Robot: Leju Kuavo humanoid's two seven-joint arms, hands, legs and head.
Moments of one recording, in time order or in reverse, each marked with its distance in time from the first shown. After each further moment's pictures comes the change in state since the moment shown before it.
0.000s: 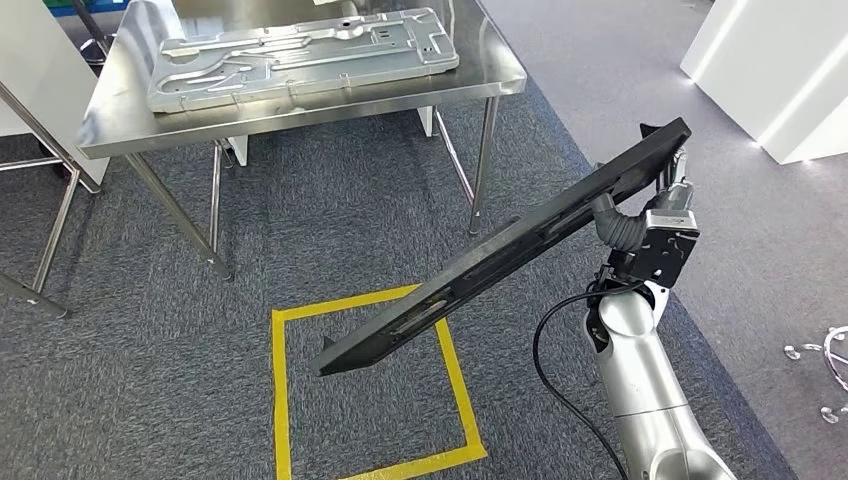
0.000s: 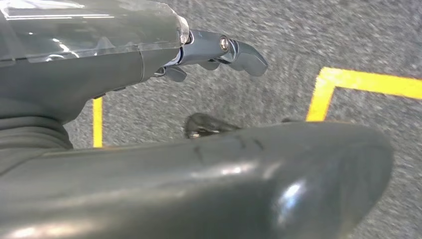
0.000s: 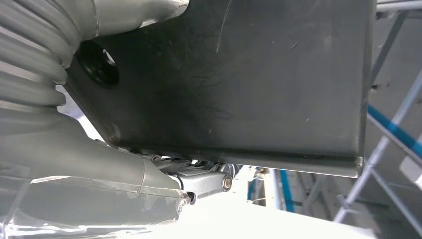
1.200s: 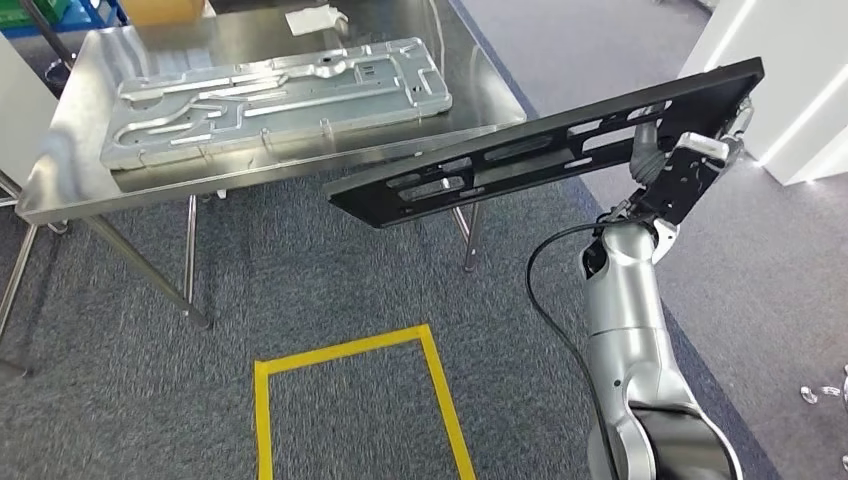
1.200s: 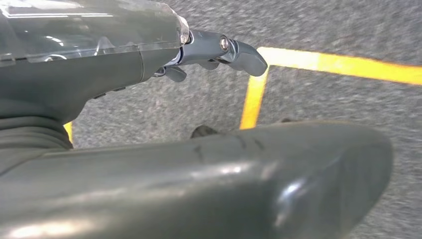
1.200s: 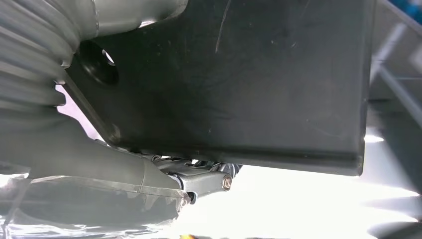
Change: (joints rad) left arm -0.009 -0.003 0.018 0.001 -0.022 0.024 0.015; right arm -0.294 0.164 -0.316 0.241 0.163 -0.136 -0.131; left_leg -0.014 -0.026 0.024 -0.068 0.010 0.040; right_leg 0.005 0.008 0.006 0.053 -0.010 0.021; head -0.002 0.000
